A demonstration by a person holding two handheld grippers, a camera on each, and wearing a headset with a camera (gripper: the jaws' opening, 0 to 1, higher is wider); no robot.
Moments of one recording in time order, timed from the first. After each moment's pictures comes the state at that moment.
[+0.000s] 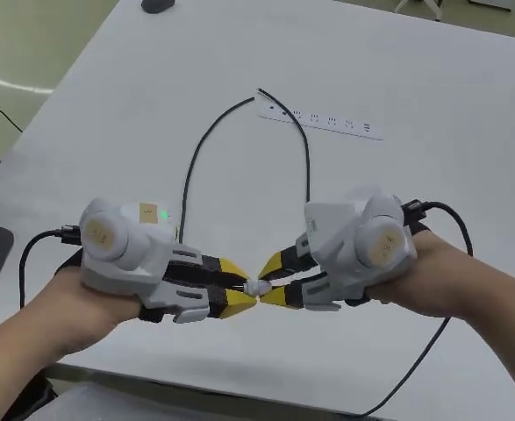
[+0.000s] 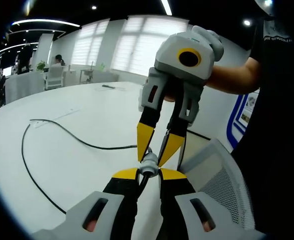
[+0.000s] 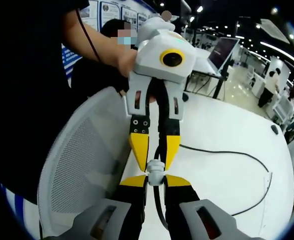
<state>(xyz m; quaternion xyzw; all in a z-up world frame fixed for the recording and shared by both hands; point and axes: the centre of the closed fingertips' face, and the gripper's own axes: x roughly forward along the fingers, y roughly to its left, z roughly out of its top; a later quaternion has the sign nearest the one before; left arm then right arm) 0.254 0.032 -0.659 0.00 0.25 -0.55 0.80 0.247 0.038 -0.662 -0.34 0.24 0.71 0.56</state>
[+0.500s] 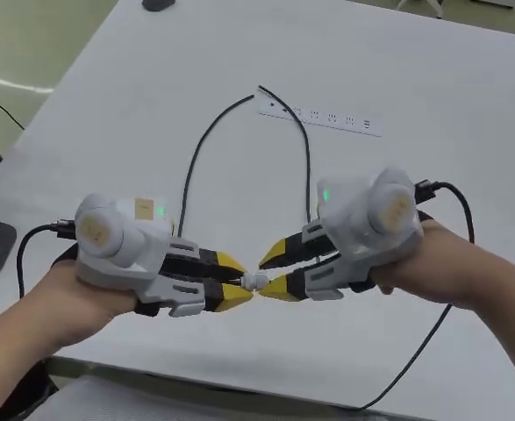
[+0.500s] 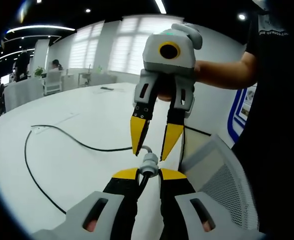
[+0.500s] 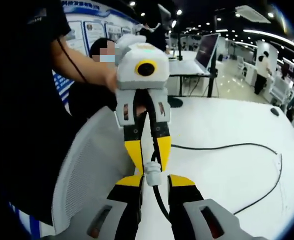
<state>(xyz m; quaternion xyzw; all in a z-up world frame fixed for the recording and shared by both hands) 0.251 0.036 -0.657 0.03 0.24 -0.56 0.80 0.251 0.041 -0.647 -0.20 0.30 0.71 0.60</state>
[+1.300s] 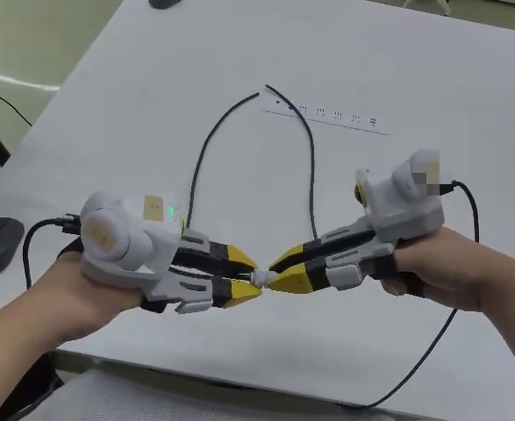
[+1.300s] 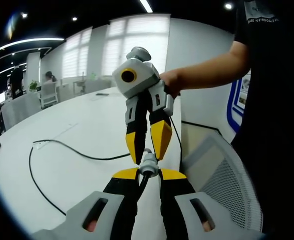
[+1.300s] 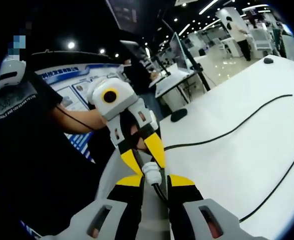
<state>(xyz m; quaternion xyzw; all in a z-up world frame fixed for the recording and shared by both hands) 0.247 0.032 -0.646 0.08 0.21 -0.57 0.79 0.244 0.037 -0.642 0.03 0.39 0.72 0.58</state>
